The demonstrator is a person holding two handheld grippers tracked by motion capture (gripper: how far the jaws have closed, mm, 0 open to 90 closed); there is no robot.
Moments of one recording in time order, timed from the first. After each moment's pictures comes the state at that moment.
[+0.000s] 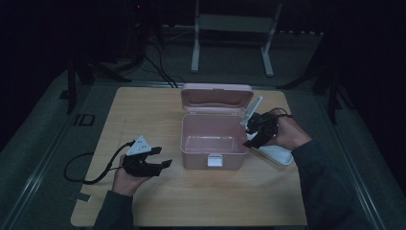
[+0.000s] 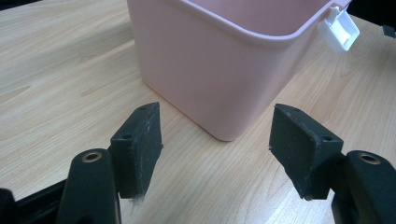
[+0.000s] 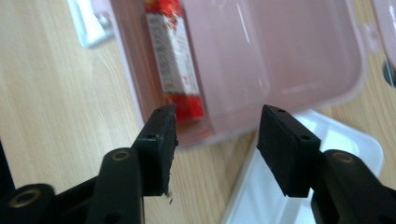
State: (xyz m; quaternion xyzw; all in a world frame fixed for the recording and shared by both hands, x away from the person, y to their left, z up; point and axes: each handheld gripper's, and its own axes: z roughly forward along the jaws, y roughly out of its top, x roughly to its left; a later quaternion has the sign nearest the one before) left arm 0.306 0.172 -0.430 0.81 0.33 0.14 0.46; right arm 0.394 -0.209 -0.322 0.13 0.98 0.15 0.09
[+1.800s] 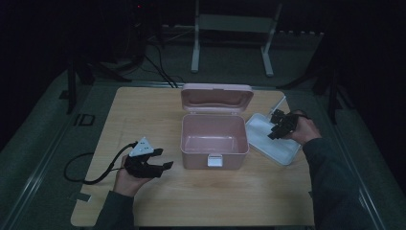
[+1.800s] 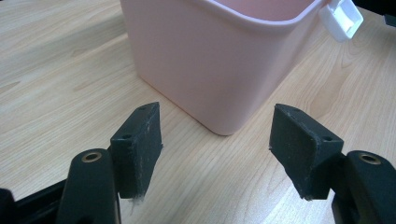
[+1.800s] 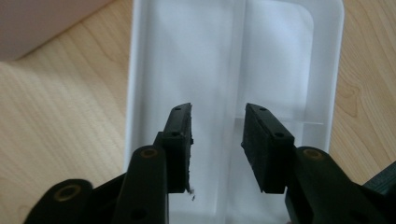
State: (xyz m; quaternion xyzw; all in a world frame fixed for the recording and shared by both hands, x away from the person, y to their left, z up) left arm 0.306 0.168 -0.435 0.82 0.32 0.13 0.45; right arm 0.468 -0.309 -0.394 0.28 0.95 0.10 0.10
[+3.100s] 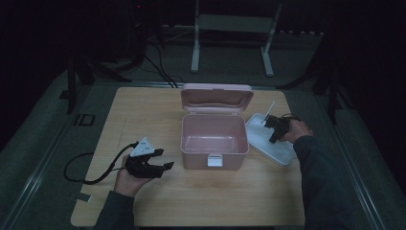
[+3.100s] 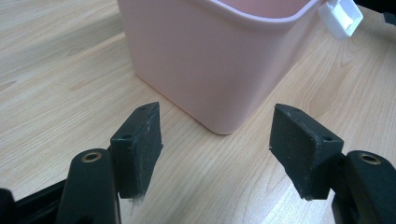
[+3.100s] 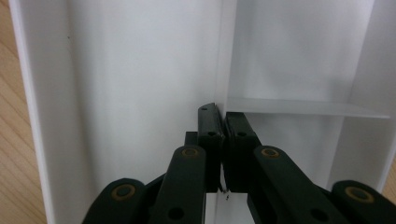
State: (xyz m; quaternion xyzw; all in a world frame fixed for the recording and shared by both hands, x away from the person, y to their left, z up) left arm 0.307 0.167 -0.436 0.82 0.32 0.13 0.45; right arm 0.501 -0.312 -0.449 0.30 0.95 0.01 0.04
